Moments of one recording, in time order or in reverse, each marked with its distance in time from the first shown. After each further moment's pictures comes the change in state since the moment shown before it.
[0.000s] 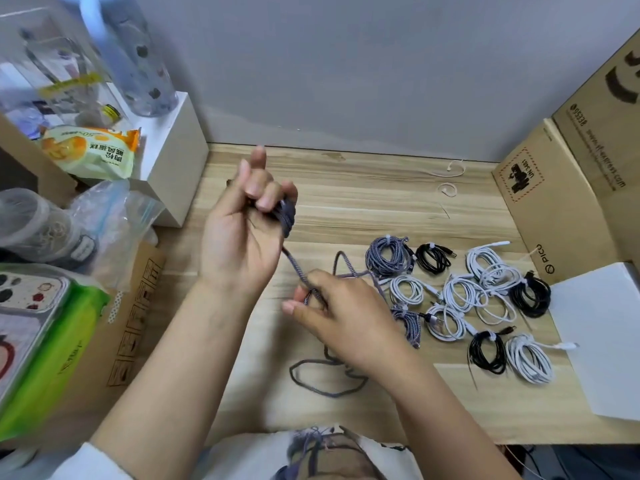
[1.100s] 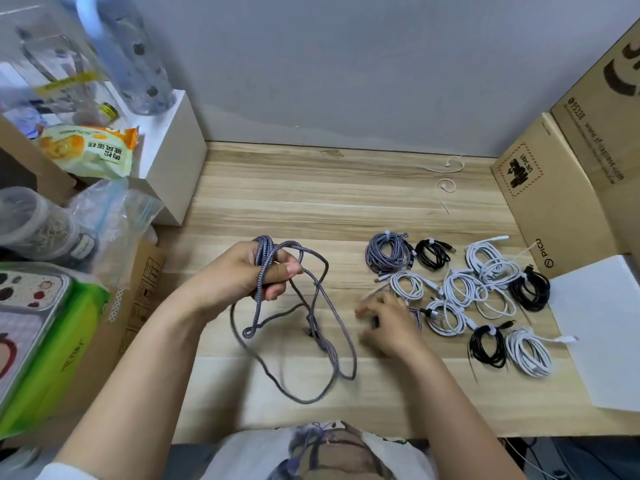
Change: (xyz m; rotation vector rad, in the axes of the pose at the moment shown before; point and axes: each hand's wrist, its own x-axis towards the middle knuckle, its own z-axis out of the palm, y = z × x) left_hand -0.011 0.010 -0.060 1.241 -0.274 -0.438; right_hand 0.000 0.152 0.047 -0.178 -0.096 0.456
